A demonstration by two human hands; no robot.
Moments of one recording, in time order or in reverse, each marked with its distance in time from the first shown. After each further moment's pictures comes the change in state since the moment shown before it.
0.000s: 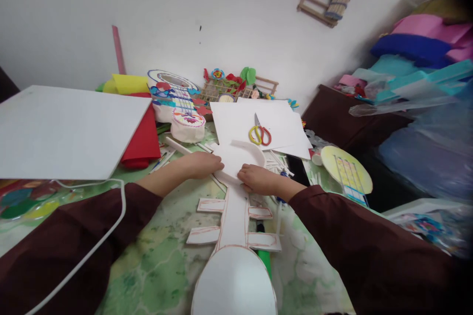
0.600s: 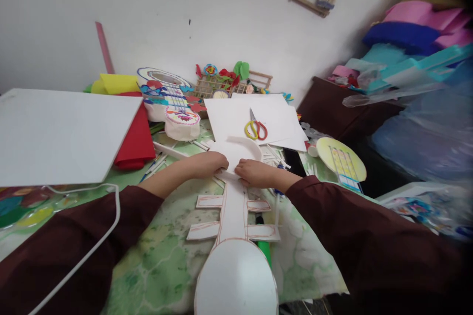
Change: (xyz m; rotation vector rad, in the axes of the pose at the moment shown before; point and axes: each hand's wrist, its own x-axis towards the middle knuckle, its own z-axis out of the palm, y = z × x) left_hand 0.015 0.014 -0.001 -0.123 0.082 0.143; right_hand 0.002 0.002 0.002 -0.009 0.010 -0.018
